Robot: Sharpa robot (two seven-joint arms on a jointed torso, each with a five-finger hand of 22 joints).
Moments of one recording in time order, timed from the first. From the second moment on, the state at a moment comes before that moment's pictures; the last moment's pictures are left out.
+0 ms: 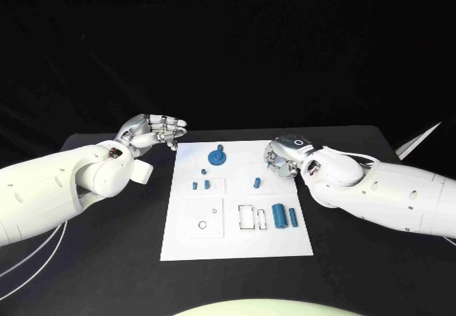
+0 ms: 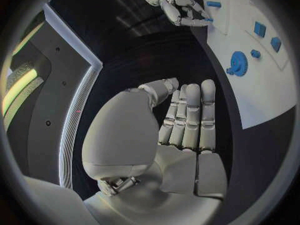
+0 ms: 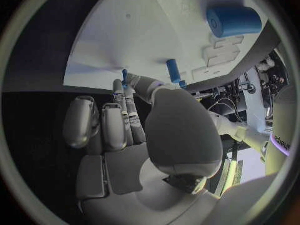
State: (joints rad) left arm 1.19 -0.87 0.00 1.37 -0.22 -0.16 0.33; left_hand 1.42 -0.20 0.61 -0.01 0.20 0.88 0.20 0.22 0.33 0.97 0.14 0.38 0.19 1.00 0.06 1.17 0.53 0.18 0.88 0.16 1.02 0.76; right arm 1.21 -0.75 -0.15 1.42 -1.75 -0.41 -0.23; right_hand 1.34 -0.20 0.63 0.00 0.12 1.07 0.12 0.26 0.35 1.26 0.07 0.07 0.09 1.46 -0.02 1.30 1.20 0.10 1.40 0.07 1.25 1.18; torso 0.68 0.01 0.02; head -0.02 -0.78
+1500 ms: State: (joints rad) left arm 1.19 -0.85 0.00 1.41 -0.18 -0.20 0.35; left_hand 1.42 -0.20 0.61 -0.01 0.20 0.87 0.20 0.22 0.33 0.95 0.14 0.38 0.19 0.99 0.07 1.17 0.53 0.18 0.88 0.16 1.01 0.76; right arm 1.09 -0.65 -0.15 1.65 -1.69 -0.48 -0.17; right_hand 1.34 -0.20 0.64 -0.01 0.12 1.07 0.12 0.26 0.36 1.26 0.07 0.07 0.09 1.46 -0.02 1.30 1.20 0.10 1.42 0.07 1.27 1.21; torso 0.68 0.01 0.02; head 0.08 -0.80
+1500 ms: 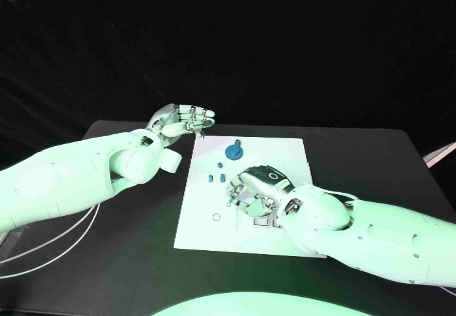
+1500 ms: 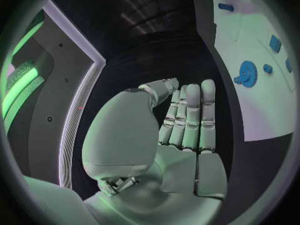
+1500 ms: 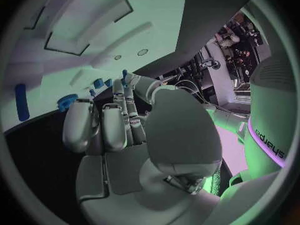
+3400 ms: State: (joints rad) left arm 1.19 -0.85 0.00 1.42 -0.18 -0.19 0.33; left_hand 1.41 -0.19 0.61 -0.01 0.20 0.87 0.20 0.23 0.33 0.94 0.14 0.38 0.19 0.99 0.07 1.17 0.53 0.18 0.88 0.16 1.01 0.75; right arm 1.06 -0.57 -0.15 1.57 -1.77 -0.41 -0.25; right_hand 1.34 -0.20 0.65 -0.02 0.13 1.07 0.12 0.26 0.36 1.26 0.07 0.07 0.09 1.46 -0.02 1.30 1.20 0.10 1.41 0.07 1.27 1.21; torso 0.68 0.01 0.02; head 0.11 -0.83
